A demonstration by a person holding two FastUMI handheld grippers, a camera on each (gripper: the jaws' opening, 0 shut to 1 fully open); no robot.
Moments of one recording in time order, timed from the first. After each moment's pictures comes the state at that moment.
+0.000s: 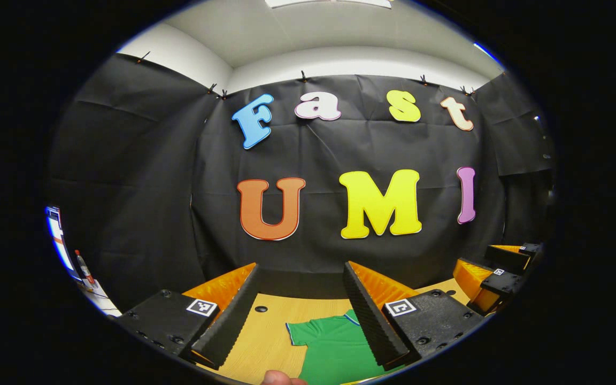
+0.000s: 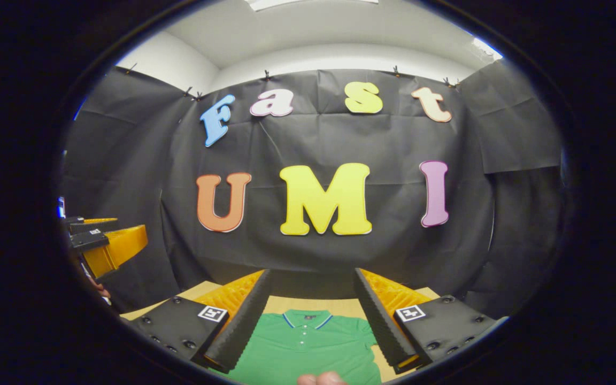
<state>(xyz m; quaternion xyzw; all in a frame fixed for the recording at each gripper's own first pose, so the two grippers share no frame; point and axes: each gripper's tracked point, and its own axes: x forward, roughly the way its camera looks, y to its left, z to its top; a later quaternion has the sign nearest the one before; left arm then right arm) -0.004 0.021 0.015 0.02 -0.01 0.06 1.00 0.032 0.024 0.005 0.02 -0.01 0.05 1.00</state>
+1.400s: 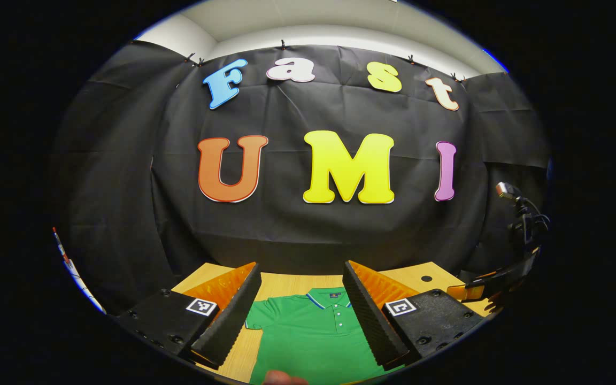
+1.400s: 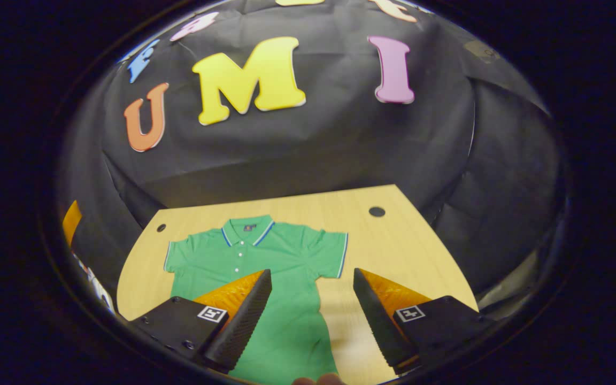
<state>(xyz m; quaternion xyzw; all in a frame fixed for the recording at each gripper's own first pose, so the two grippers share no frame) 0.041 -0.048 -0.072 0.00 0.07 -0.01 1.00 0.090 -0.124 -0.180 0.07 0.36 -0.03 0.93</state>
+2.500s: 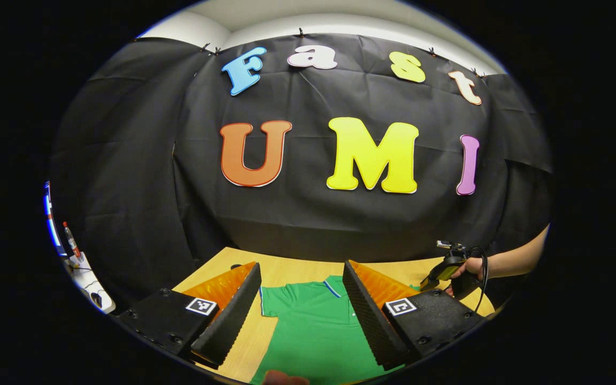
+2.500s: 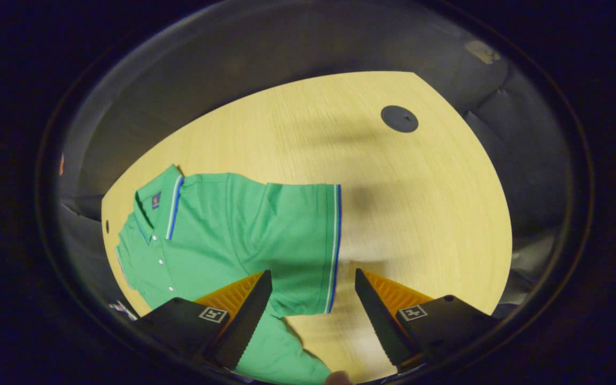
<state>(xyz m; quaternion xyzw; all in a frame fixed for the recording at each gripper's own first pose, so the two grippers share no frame) 0.035 -0.020 -0.077 -0.01 0.12 0.05 0.99 0.243 -0.172 -0.372 0.10 0.64 -0.08 0.76</state>
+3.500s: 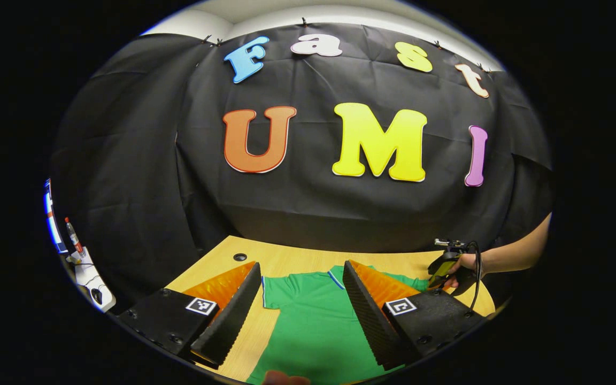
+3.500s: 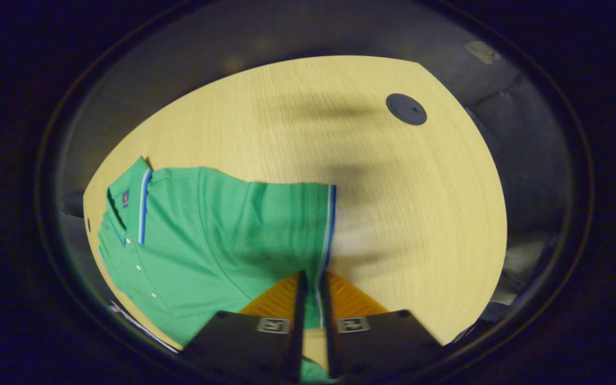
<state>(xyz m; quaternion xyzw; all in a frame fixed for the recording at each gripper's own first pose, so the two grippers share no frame) 0.041 -0.013 -0.103 -0.02 0.16 0.06 0.99 0.251 -0.171 -0.389 0.09 0.67 -0.12 0.73</state>
